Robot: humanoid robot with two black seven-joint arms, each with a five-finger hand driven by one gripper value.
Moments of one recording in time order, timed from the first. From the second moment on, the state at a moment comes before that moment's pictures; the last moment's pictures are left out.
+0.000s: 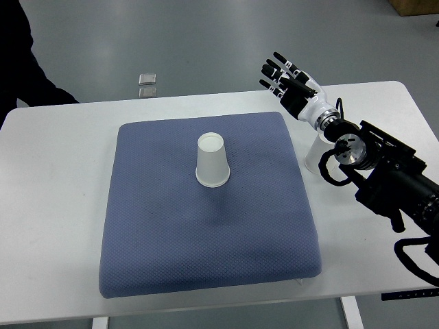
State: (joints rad) left arm -0.04 0.00 0.12 -0.24 0.08 0.00 0.10; right arm 0.89 -0.05 0.72 0.45 0.01 0.33 0.23
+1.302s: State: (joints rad) left arm -0.04 0.00 0.12 -0.29 0.08 0.00 0.09; right arm 2.02 -0.34 -0.93 0.94 -0.43 0.60 0.11
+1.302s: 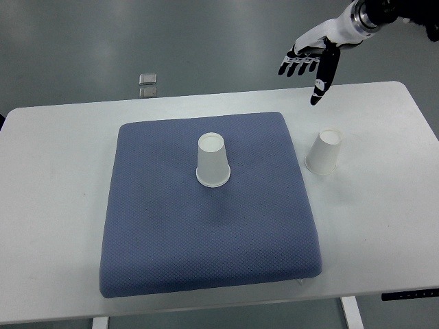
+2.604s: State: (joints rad) left arm -0.03 0.00 0.11 -0.28 0.08 0.00 0.09; right arm 1.66 -0.24 -0.98 0.79 -0.47 0.35 0.03
